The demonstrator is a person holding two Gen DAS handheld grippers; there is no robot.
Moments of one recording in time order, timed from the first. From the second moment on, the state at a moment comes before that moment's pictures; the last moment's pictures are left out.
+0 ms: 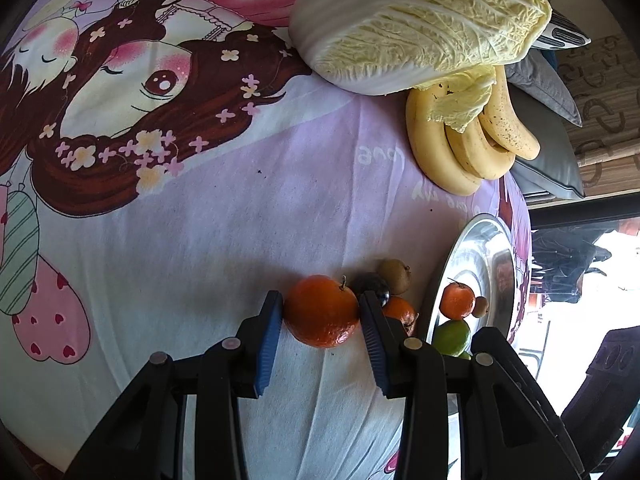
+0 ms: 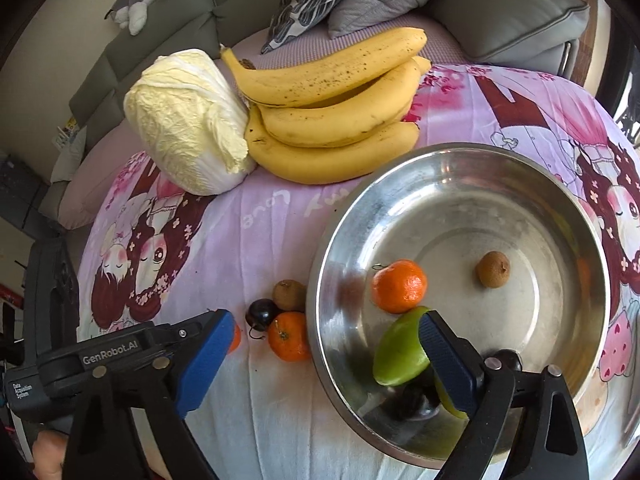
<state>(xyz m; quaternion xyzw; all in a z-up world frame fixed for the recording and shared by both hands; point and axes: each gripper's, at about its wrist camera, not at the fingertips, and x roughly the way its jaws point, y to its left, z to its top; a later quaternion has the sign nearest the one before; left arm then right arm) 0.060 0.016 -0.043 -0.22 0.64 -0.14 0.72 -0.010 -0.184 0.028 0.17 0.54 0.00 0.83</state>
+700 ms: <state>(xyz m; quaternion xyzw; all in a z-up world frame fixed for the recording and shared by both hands) 0.064 0.042 -0.044 -0.27 0.63 -0.12 0.72 0.023 -0.135 0.010 0.13 0.55 0.09 0.82</state>
